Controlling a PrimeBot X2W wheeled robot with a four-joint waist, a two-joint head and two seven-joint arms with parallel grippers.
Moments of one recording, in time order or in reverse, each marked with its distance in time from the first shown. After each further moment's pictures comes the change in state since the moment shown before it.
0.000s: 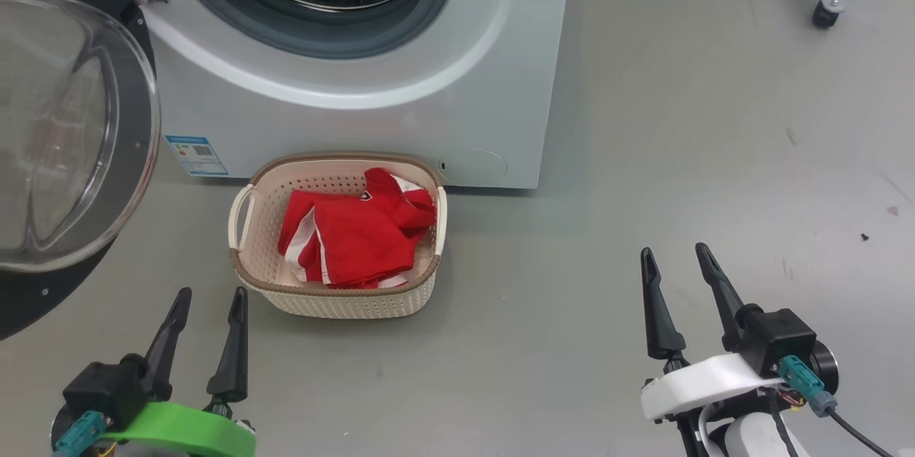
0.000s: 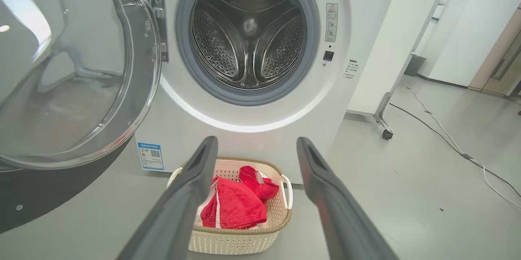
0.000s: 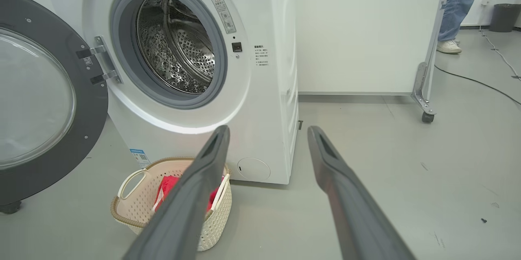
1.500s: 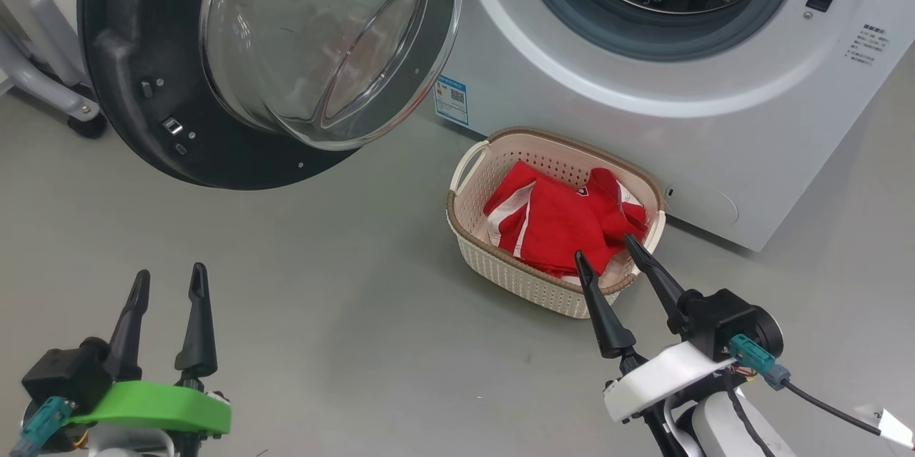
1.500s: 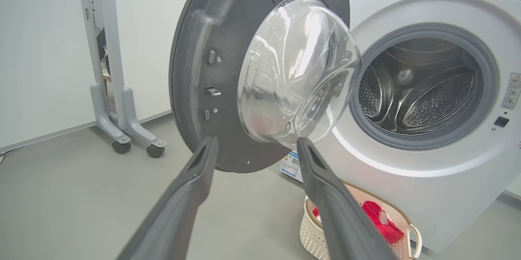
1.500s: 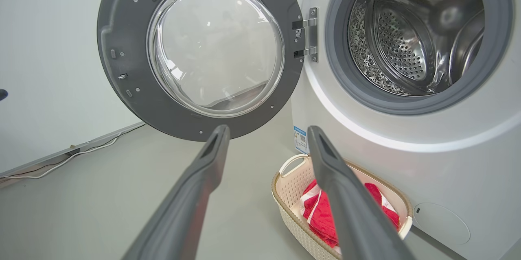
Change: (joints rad) left arm -0.047 -0.045 0.108 0.040 0.000 0.000 0.000; right arm -0.093 -0.003 0.094 0.091 -0.016 0.056 0.000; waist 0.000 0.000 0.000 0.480
